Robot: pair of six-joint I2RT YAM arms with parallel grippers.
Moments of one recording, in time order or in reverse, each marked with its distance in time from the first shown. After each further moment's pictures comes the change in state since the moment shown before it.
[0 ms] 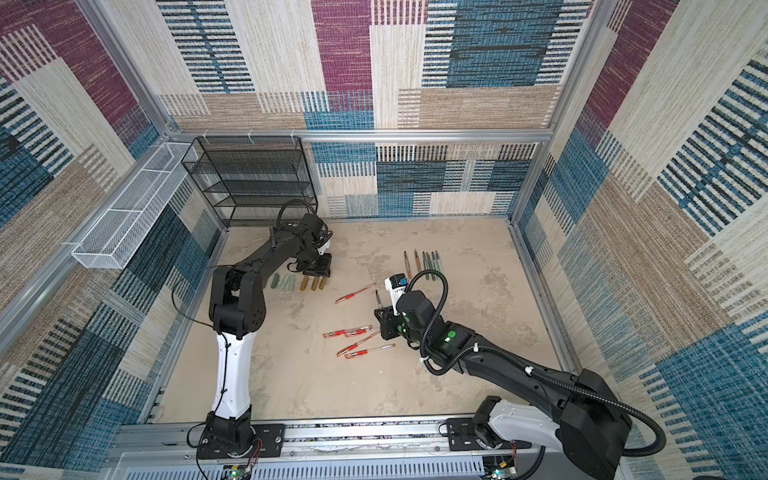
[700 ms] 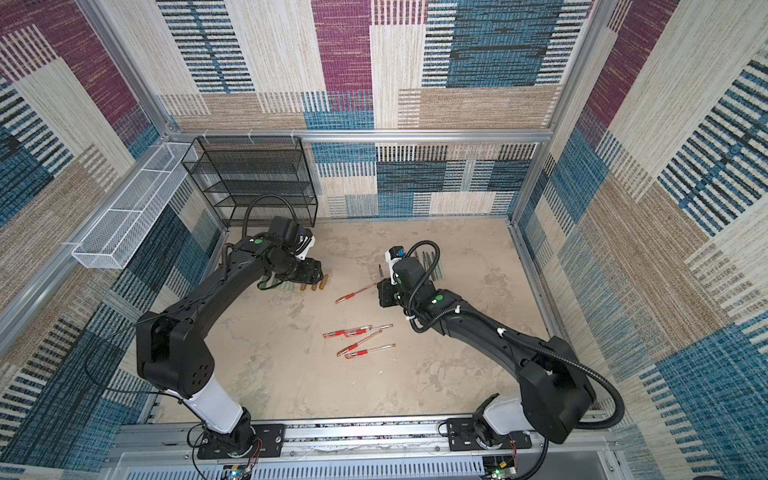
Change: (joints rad) left arm -0.021 -0.592 -0.501 0.151 0.008 0.008; right arm -0.175 0.282 0.291 -0.097 -0.055 -0.088
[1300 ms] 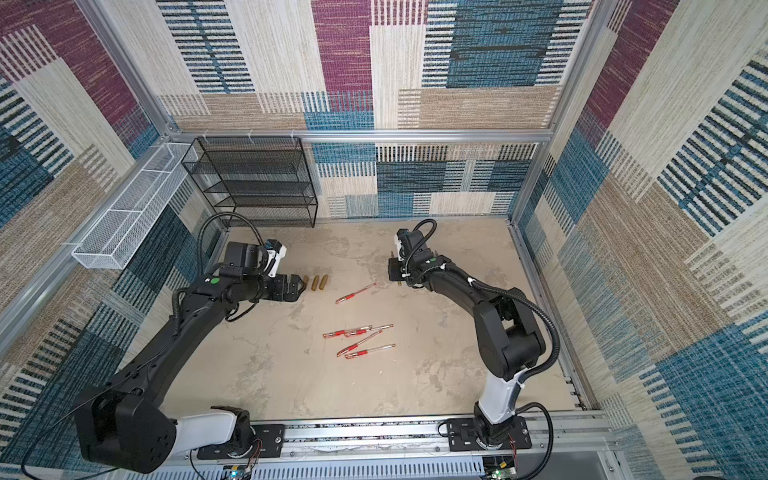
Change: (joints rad) left arm 0.160 -0.393 -0.372 0.196 0.099 0.041; right arm -0.202 0.389 0.322 -0.138 -0.071 -0.122
